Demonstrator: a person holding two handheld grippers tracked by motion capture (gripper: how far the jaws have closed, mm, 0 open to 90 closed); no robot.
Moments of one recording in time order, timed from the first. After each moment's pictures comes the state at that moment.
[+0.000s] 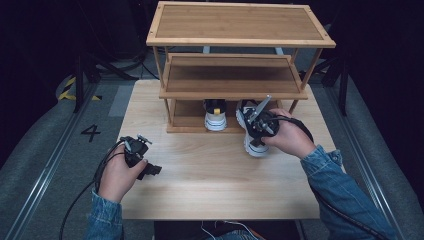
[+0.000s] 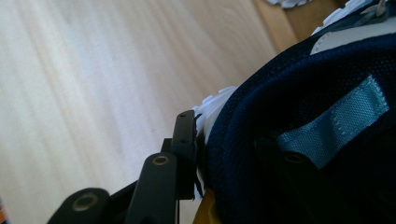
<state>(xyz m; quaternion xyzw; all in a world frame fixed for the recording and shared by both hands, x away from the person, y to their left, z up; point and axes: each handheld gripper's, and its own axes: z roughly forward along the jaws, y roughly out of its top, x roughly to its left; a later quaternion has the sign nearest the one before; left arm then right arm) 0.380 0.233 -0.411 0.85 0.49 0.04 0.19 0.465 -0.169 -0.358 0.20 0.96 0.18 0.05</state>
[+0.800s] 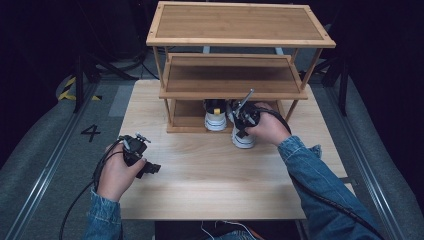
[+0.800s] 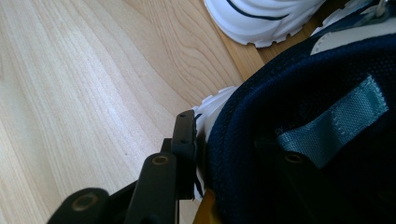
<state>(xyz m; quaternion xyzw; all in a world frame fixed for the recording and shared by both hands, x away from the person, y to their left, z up) 0.383 0.237 -0.411 0.85 0.49 0.04 0.19 0.518 -0.139 -0.394 0.22 0.96 0.19 0.03</state>
